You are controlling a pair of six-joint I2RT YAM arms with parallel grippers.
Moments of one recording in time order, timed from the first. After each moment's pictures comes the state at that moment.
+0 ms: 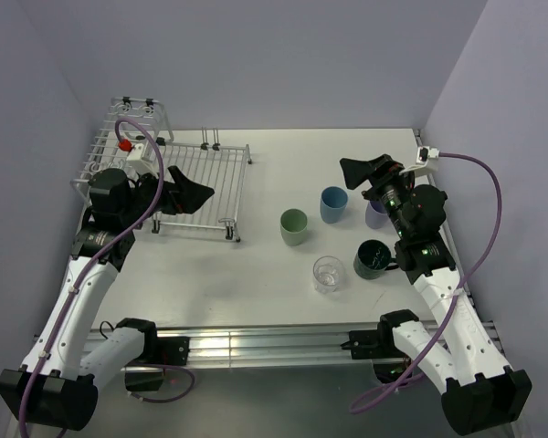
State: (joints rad) left arm -0.17 0.93 0.95 -0.26 0.50 -0.46; right arm 0.18 0.80 0.76 0.10 -0.09 0.69
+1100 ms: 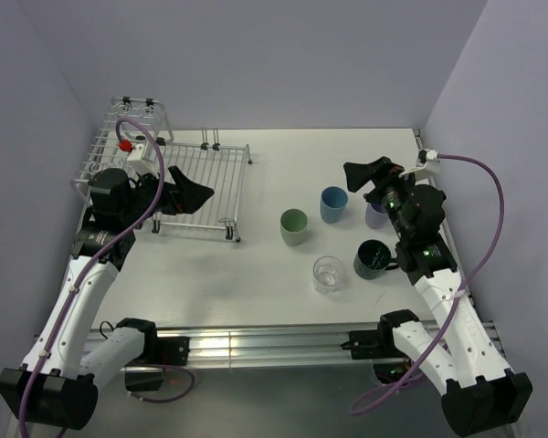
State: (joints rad) left arm -0.17 0.93 0.95 -0.27 0.49 -0.46; right arm 0.18 0.79 0.77 0.02 -0.02 0.63
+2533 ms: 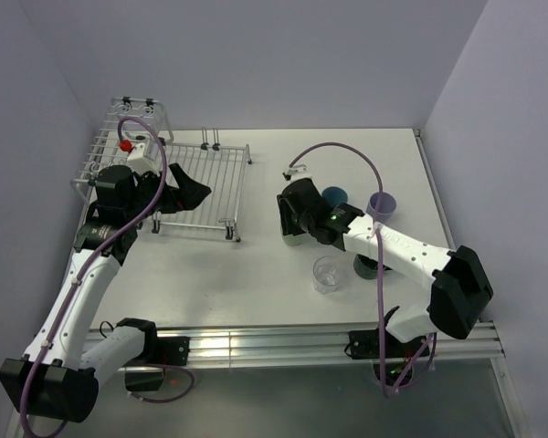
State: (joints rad) left arm -0.17 0.98 0.96 -0.32 0.39 -0.46; right arm 0.78 1.39 1.06 -0.42 0.27 0.41
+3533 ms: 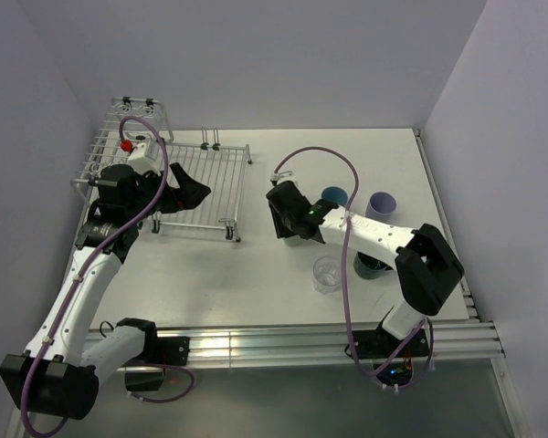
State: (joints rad) left arm -0.17 0.99 0.97 -0.33 0.38 -0.46; right arm 0.79 1.61 1.12 -0.42 0.30 0.40
